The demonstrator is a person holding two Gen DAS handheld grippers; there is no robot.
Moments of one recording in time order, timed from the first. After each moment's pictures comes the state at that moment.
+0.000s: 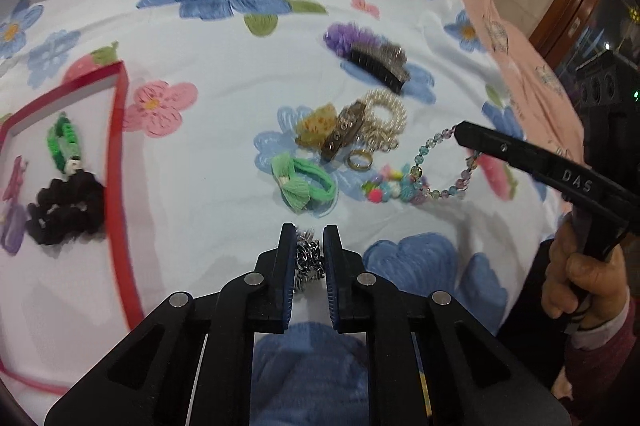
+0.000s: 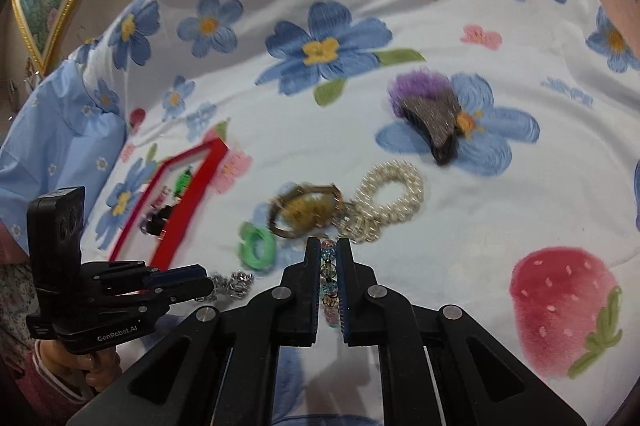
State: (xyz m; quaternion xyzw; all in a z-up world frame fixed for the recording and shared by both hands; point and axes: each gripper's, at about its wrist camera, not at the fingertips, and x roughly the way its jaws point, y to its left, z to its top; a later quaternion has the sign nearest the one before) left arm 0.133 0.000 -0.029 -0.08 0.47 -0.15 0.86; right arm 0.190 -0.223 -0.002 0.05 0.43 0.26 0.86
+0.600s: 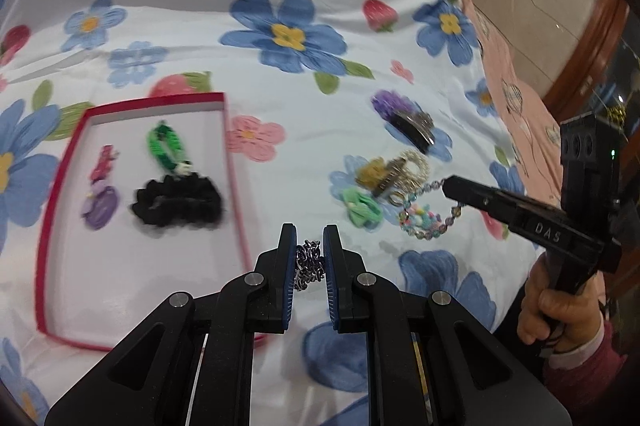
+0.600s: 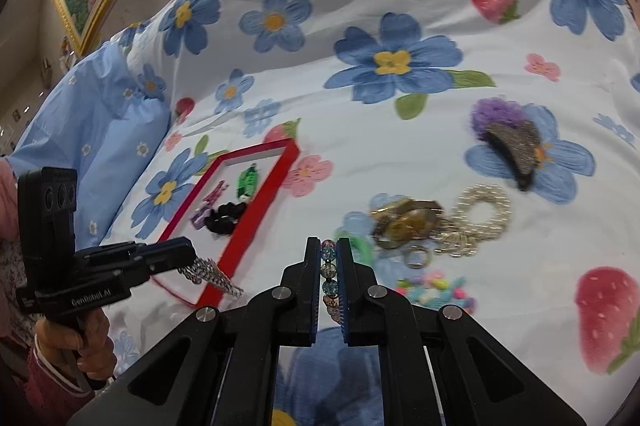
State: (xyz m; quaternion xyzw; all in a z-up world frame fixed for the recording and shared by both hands) left arm 0.085 0.085 0.016 -0.14 0.41 -0.09 0.90; right arm 0.163 -0.154 0.018 0.03 0.41 0.33 0.85
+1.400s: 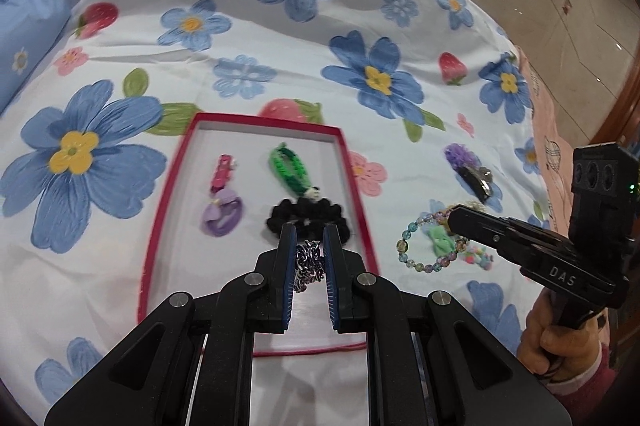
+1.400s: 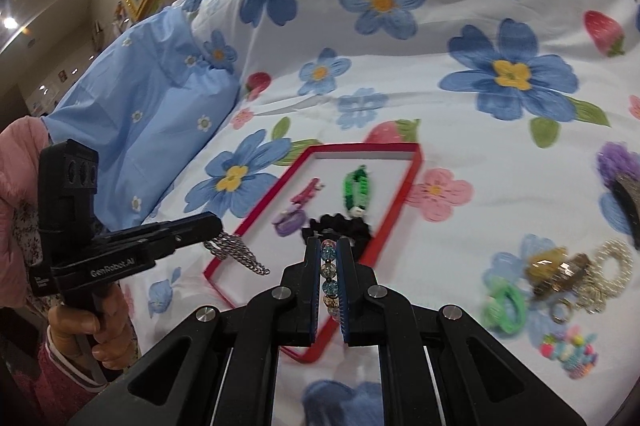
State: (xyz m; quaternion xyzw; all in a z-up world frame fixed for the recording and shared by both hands) left arm 0.059 0.189 0.019 -0.18 0.38 0.01 0.91; right arm 0.149 -0.028 0.027 0.01 0.40 0.44 0.80
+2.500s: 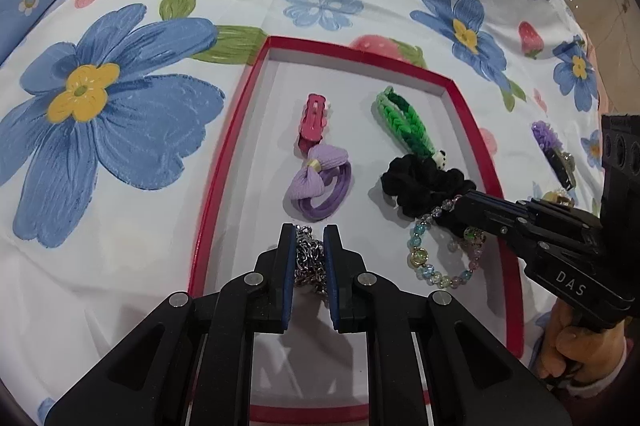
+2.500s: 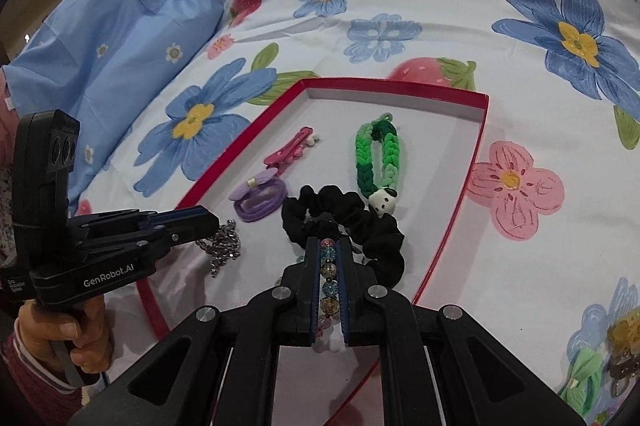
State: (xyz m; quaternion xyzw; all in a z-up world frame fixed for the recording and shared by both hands) left arm 0.102 0.241 -0.074 -0.18 0.47 0.07 0.86; right arm 0.189 0.067 -0.061 -0.09 0.47 0.42 0.77
